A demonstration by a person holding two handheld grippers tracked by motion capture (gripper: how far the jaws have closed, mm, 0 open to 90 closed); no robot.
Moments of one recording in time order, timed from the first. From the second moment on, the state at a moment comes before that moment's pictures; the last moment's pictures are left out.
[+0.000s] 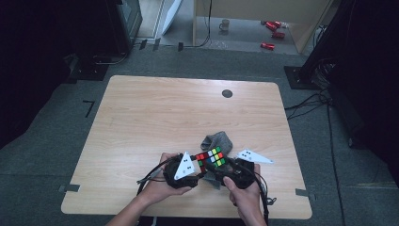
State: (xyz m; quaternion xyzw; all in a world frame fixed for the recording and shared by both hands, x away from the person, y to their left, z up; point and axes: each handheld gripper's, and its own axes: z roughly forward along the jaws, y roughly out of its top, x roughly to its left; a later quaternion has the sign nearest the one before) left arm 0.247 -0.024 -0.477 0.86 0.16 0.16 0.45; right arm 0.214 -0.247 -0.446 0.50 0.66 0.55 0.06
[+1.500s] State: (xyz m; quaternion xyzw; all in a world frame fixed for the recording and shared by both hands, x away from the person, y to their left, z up) left arm 0.265 -0.006 -0.483 0.84 0.19 0.15 0.49; right arm 0.205 -0.278 -0.435 0.47 0.66 0.57 0.10
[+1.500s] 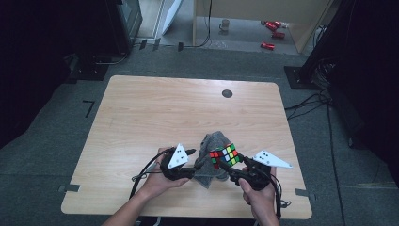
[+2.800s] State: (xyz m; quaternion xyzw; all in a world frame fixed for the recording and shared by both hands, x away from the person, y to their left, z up) left arm 0.234 -0.008 -0.477 0.81 0.10 0.23 0.54; right arm 0.225 -0.241 -0.459 0.49 0.63 0.60 -0.08
